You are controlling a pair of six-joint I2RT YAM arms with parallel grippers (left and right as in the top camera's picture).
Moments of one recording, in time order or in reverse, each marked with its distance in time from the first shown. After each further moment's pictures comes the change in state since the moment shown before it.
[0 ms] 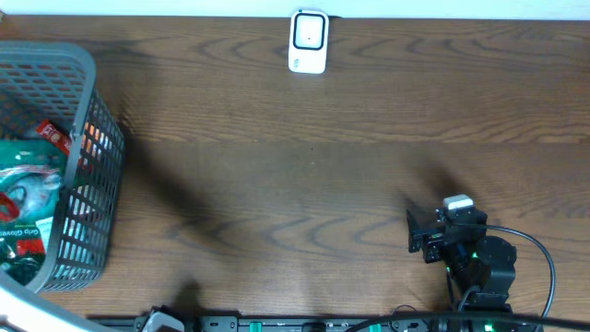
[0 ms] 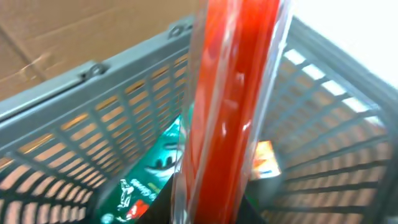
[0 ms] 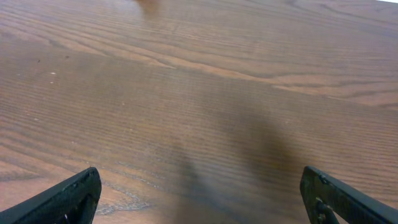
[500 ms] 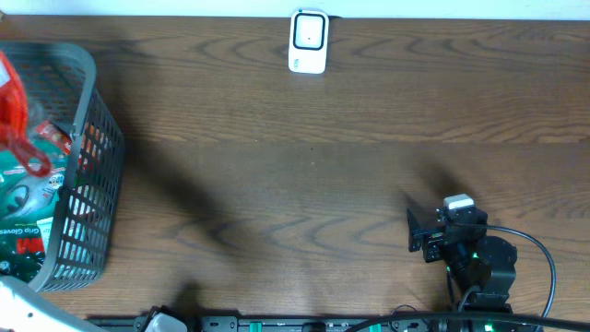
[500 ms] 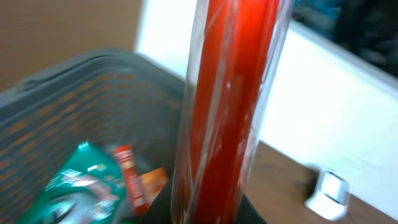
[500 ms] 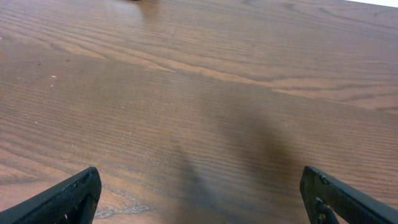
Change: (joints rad) left arm -0.011 -0.099 0.000 0.079 0.460 -0.098; right arm 0.000 0.000 0.000 0.010 0.000 0.001
